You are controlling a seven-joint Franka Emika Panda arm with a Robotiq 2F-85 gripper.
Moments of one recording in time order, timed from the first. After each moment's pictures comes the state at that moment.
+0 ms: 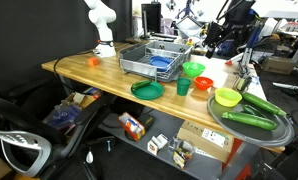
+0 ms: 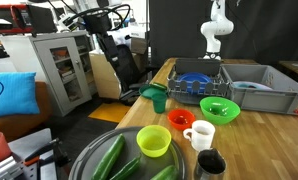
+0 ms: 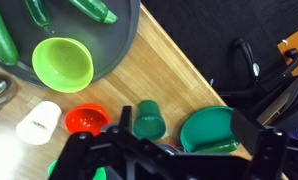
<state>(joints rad) 0.04 -0.27 0.22 -2.57 0.02 2.51 0.35</state>
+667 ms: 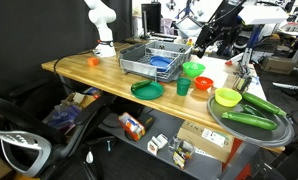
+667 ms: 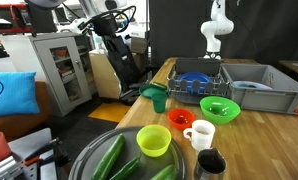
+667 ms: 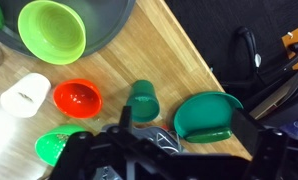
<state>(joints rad) 0.04 -0.17 0.22 -2.52 -0.09 2.62 0.37</state>
